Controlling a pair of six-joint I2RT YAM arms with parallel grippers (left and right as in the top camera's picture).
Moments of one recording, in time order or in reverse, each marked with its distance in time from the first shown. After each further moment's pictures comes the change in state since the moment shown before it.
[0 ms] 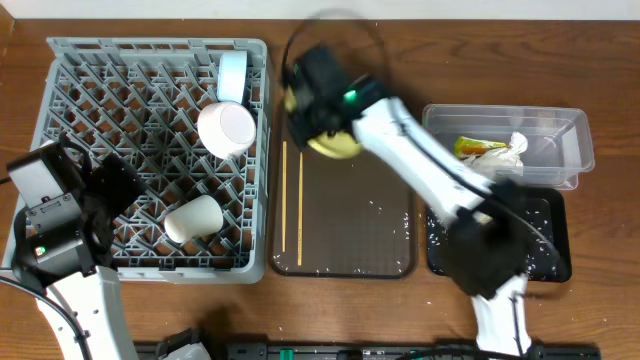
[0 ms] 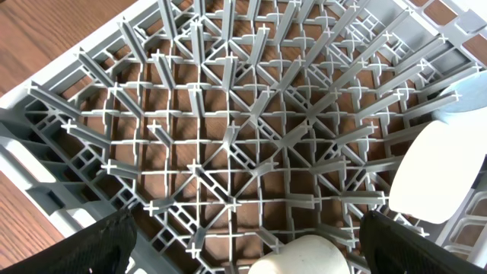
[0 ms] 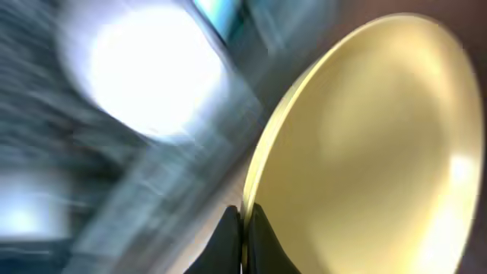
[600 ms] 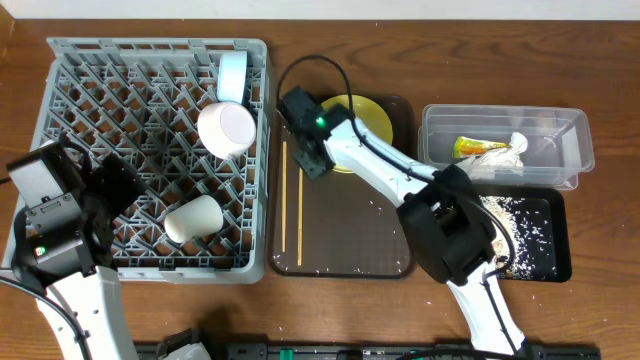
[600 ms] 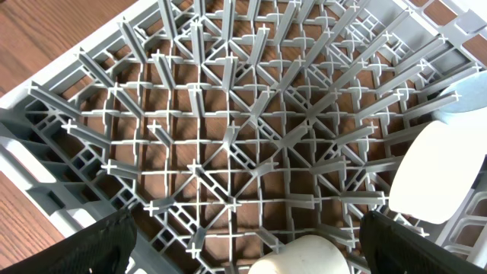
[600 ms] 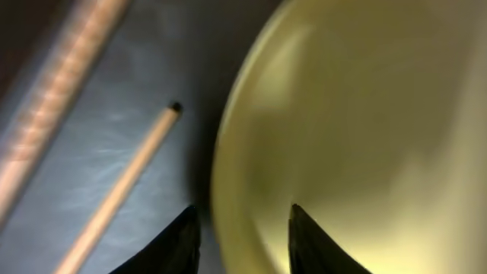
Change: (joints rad) left arm 0.000 0.000 0.000 0.000 0.000 0.000; right arm 0.071 0.194 -0.105 -0.087 0.387 -0.068
